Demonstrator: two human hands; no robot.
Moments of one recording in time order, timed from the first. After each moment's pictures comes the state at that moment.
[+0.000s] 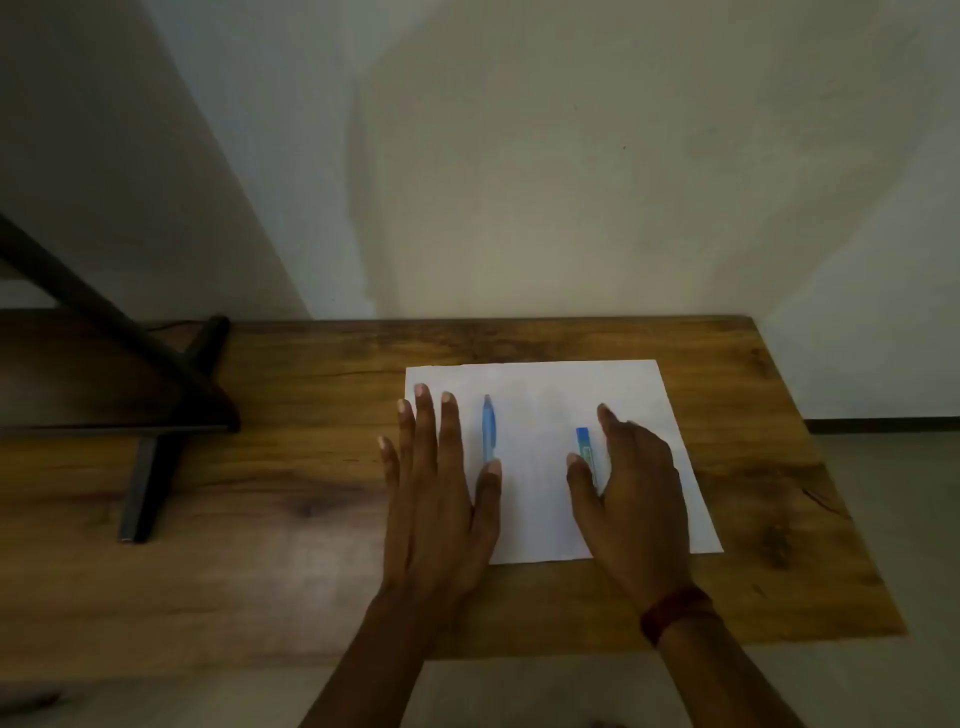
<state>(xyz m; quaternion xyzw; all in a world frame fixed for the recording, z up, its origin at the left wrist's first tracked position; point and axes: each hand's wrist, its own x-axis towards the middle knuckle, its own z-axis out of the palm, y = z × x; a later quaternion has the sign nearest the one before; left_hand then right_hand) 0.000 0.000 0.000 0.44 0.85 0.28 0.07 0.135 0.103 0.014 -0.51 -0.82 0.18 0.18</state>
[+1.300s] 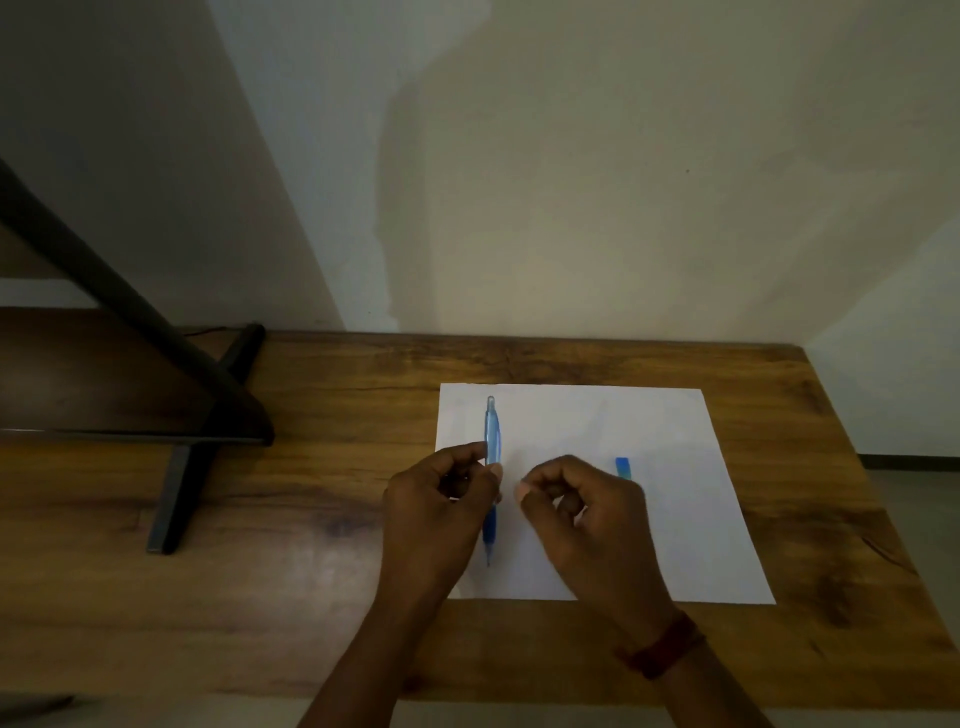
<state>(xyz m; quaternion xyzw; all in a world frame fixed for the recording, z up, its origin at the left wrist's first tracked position) -0.031 -0.002 0.013 0.22 0.74 0.58 0.25 0.086 0.081 0.031 -0.36 -0.79 0.41 0.27</state>
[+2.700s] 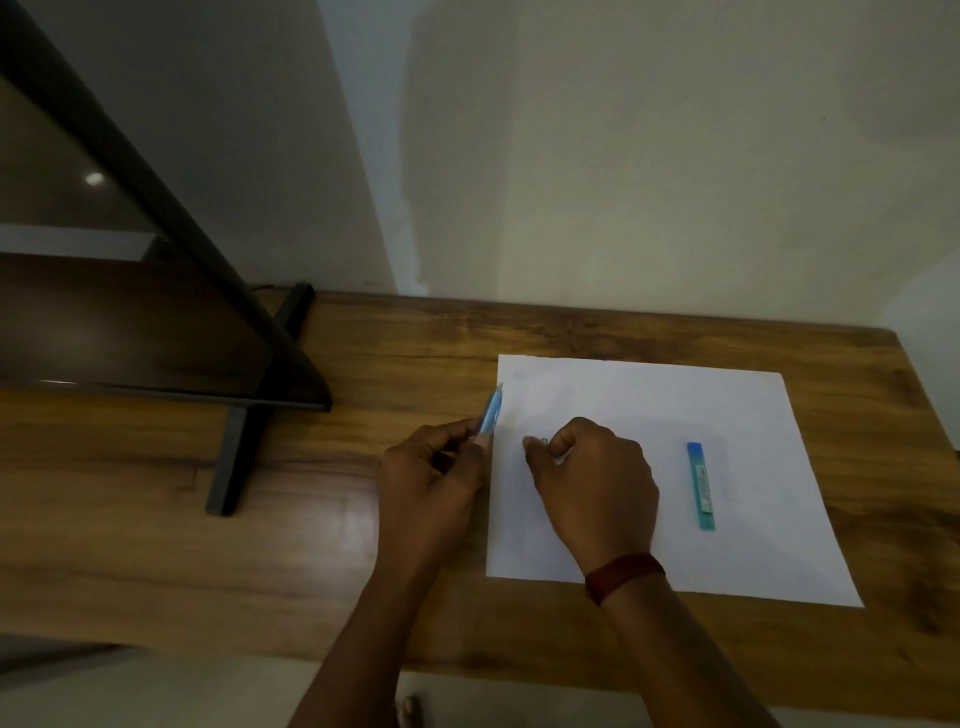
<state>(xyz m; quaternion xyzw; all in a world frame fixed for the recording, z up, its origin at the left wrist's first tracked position) -0.074 -0.034 0.002 0.19 0.78 0.55 0.21 0.018 0.066 0.006 -0.53 -0.80 0.22 0.17</state>
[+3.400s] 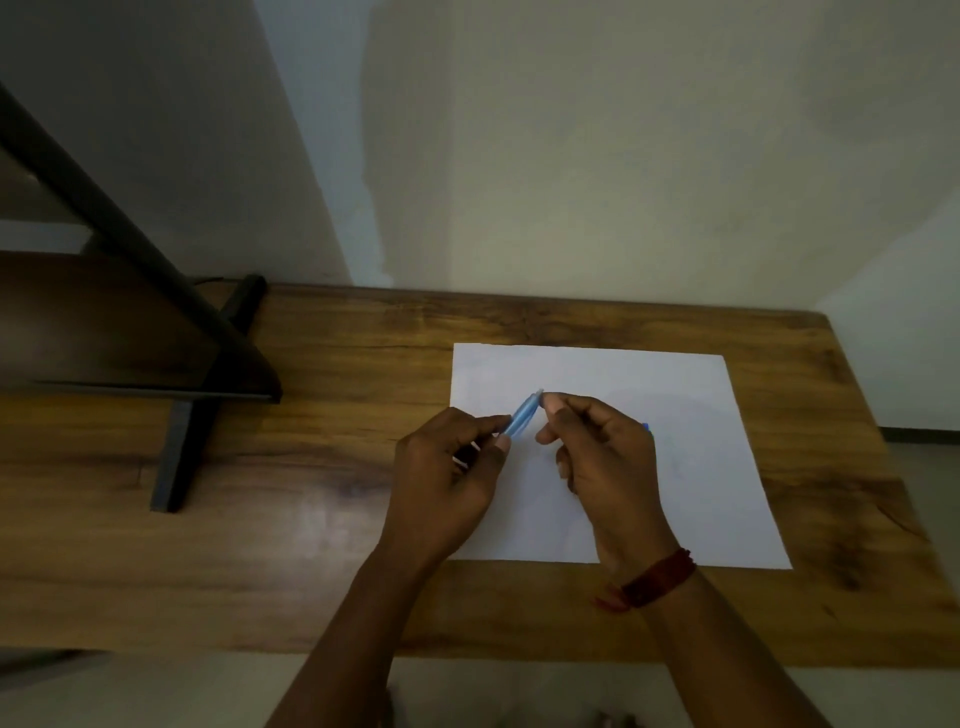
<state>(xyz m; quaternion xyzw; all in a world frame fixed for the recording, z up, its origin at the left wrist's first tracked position) -0.048 -0.013 0.012 0.39 0.76 0.49 0.17 0.059 0.084 0.026 -0.49 -0.60 0.57 0.28</state>
